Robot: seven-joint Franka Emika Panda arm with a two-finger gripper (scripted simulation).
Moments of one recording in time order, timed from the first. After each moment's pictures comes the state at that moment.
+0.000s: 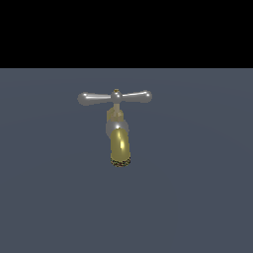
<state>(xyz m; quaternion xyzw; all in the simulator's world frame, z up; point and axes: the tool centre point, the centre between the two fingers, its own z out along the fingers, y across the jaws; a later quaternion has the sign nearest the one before) -0.264 0.011 0.496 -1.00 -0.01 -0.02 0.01</state>
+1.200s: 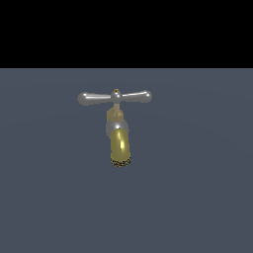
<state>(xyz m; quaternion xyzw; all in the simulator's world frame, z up) -0.245 -0.028 0.450 -0.99 -0.14 -0.02 0.01</state>
